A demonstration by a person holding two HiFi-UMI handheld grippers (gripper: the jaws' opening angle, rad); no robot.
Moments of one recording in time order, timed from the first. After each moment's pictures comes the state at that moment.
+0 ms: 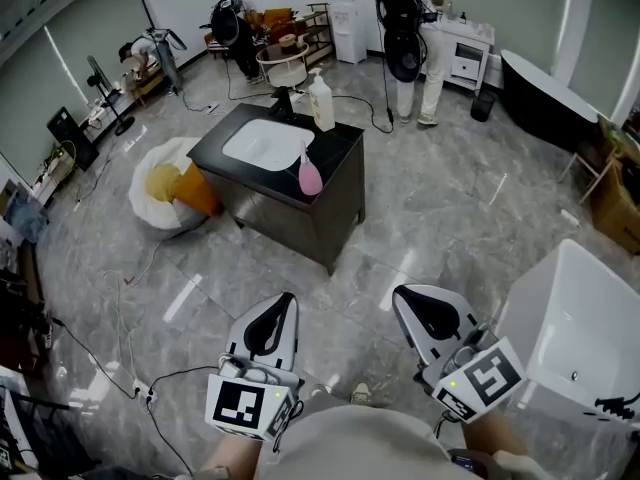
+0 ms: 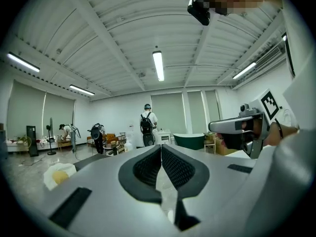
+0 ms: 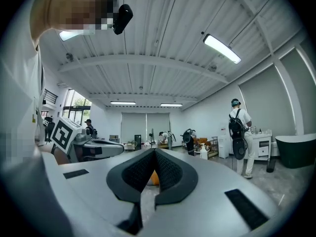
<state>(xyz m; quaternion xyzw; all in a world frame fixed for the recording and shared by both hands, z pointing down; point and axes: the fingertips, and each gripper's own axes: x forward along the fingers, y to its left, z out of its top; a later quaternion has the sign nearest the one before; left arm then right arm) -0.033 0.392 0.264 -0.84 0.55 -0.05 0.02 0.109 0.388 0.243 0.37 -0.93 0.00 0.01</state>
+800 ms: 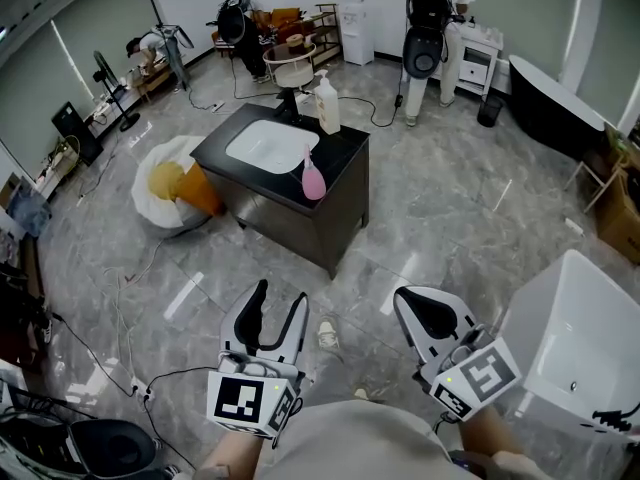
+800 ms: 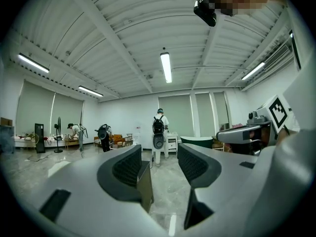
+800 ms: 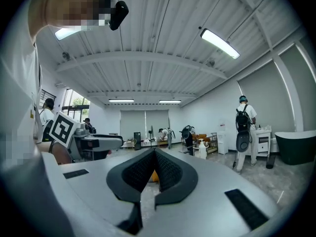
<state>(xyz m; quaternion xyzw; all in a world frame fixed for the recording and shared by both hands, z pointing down) -0.050 0.349 0.265 -0.81 0.58 -0.03 0.02 0.104 0.346 0.265 0.37 -0.93 0.02 0.02</state>
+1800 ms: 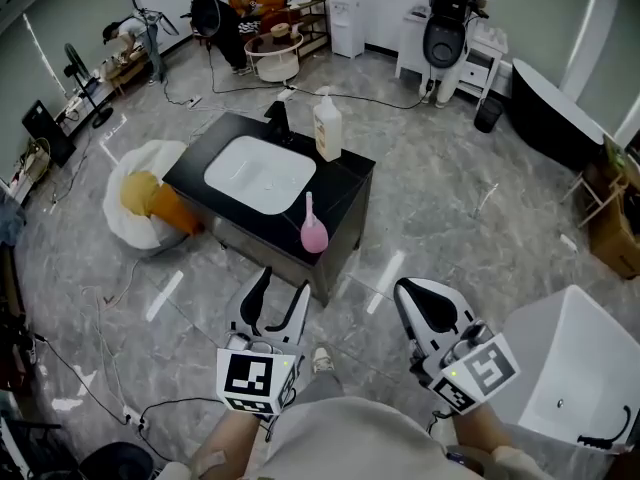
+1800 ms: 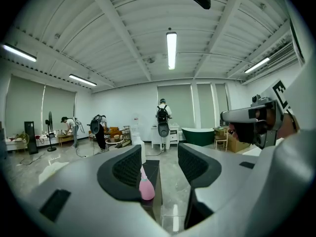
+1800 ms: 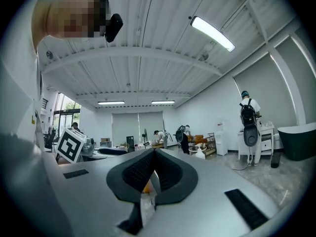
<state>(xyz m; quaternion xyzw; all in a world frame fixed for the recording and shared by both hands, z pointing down) -0.127 -0.019 0.311 -0.83 0.55 -0.08 -0.01 0.023 0.001 0.265 0.39 -0.92 0.04 0.00</state>
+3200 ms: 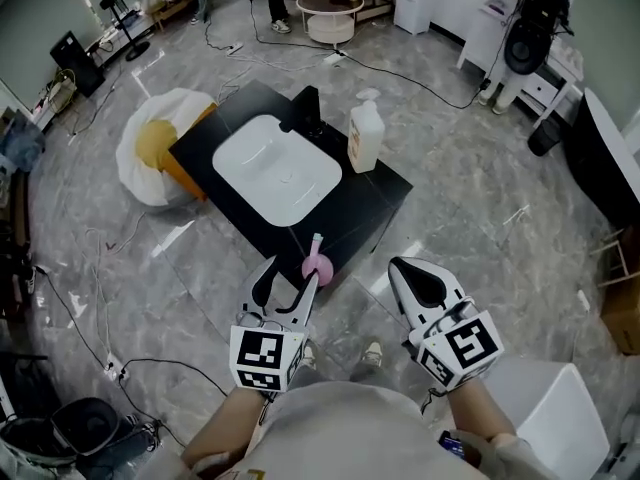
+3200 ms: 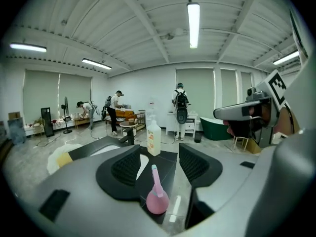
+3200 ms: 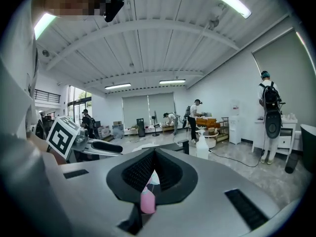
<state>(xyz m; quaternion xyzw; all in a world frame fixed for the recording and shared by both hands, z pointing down) -0.127 -0.292 0.415 -0.77 0.62 -0.13 -0.10 0.007 -0.322 0.363 0.30 -0.95 0.07 0.10</state>
